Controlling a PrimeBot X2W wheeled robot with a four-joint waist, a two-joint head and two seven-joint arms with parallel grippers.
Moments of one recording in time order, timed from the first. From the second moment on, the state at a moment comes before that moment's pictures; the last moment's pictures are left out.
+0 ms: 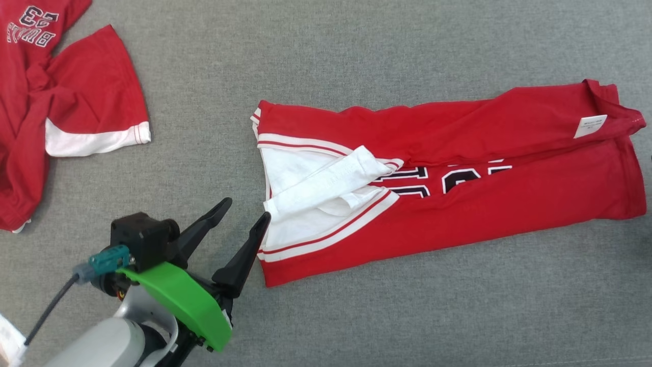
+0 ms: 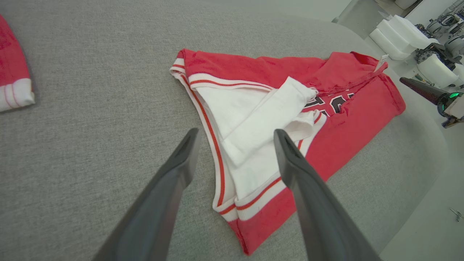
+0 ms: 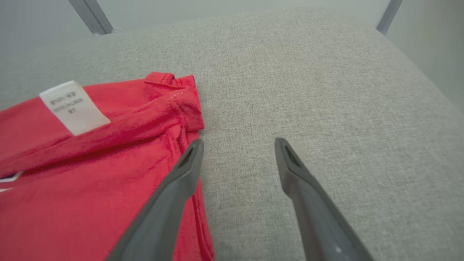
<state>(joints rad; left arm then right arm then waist) -0.39 0.70 -0.80 -0.26 -0.97 0.17 0.03 -0.26 -0.69 0.12 0.41 0.83 0.13 -0.15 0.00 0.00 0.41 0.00</state>
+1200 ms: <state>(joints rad) 0.15 0.06 -0.19 -0.05 -0.19 -0.01 -0.26 0.03 -0.28 -0.04 0.20 0.44 0.13 -0.26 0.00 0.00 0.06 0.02</state>
